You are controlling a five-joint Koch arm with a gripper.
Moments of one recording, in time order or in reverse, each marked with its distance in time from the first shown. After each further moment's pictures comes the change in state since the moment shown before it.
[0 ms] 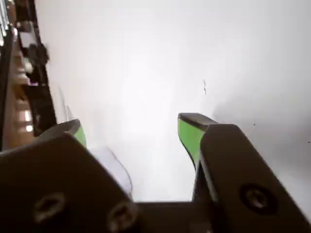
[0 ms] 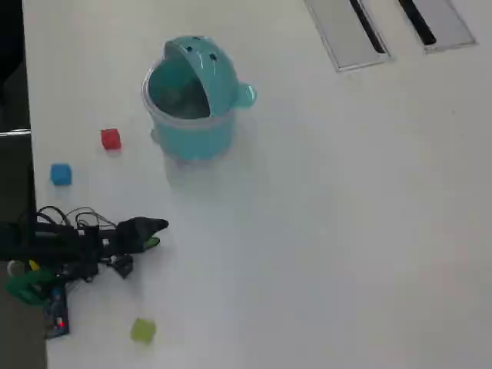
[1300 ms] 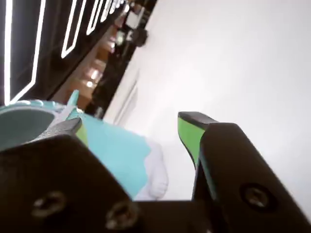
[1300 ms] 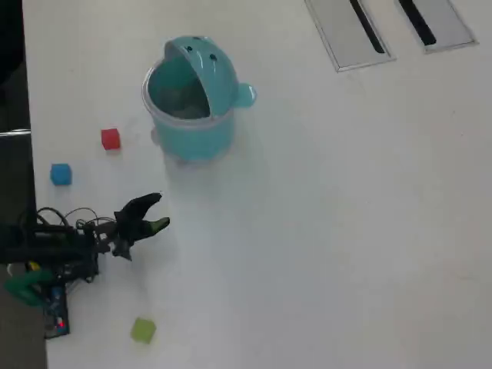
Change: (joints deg) arm -4.3 0.0 -0.2 -28.7 -24.3
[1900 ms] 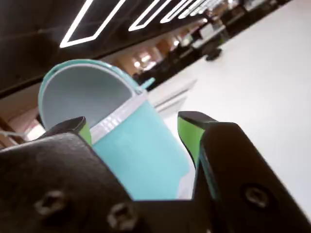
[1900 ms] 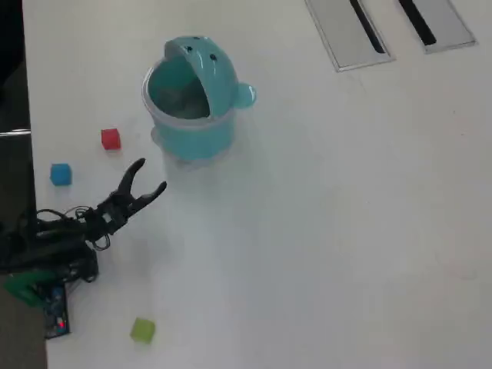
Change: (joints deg) arm -13.1 0.0 -13.4 -4.7 -24.7
